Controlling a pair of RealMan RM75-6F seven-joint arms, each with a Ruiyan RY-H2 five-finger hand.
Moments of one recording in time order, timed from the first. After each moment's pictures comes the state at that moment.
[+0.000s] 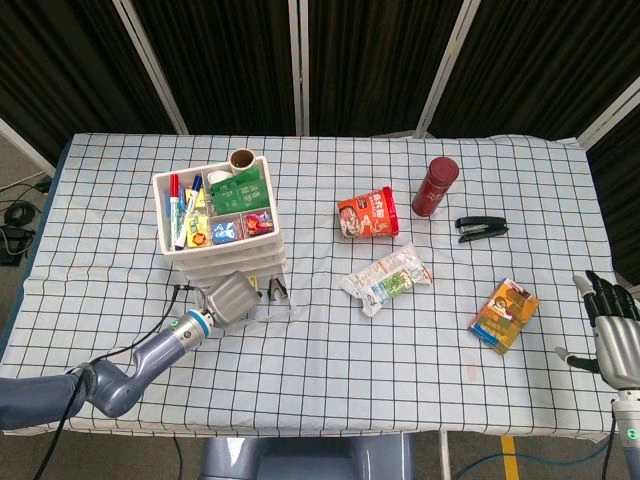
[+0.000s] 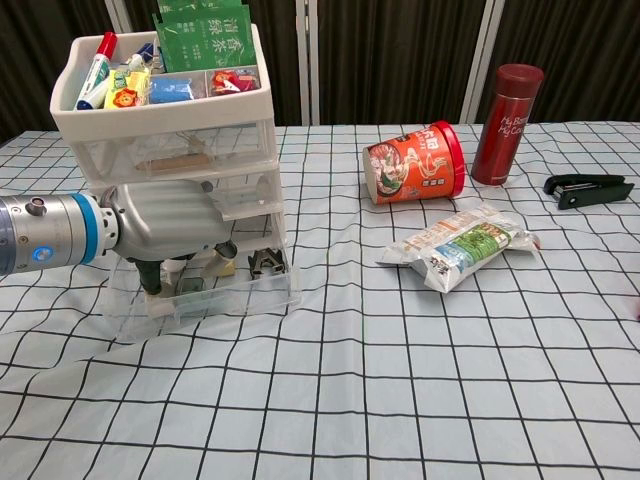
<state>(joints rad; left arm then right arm) -0.93 -1.49 0.02 -1.44 1.22 0.75 0.80 0.12 -1.08 0.10 -1.55 -1.39 1.38 0.05</state>
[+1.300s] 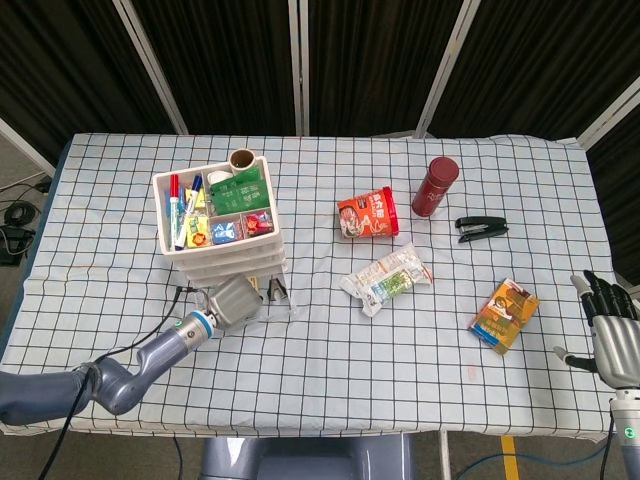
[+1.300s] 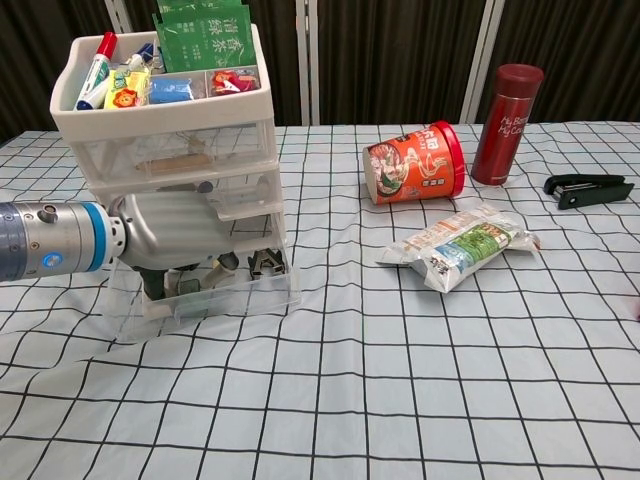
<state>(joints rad) -0.96 -1.50 0.05 -1.43 1.18 0.73 0.77 0.12 -1.09 0.10 -1.55 -1.38 1.37 0.03</state>
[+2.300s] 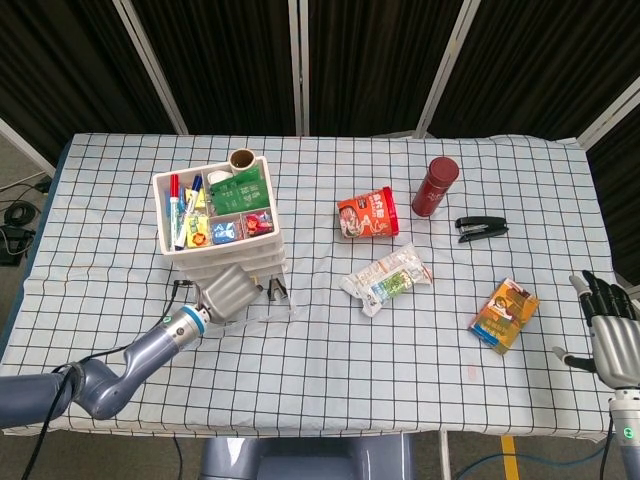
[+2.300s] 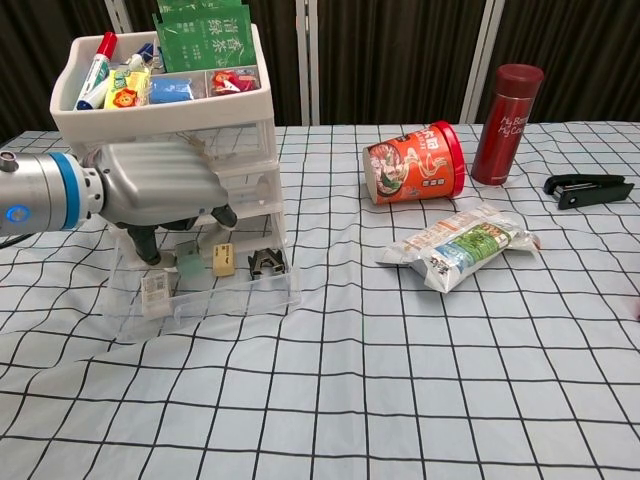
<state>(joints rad) -0.96 -1.37 0.03 -1.59 1.19 0.82 0.78 0.12 -1.09 0.10 -1.55 -1.39 1.38 0.03</state>
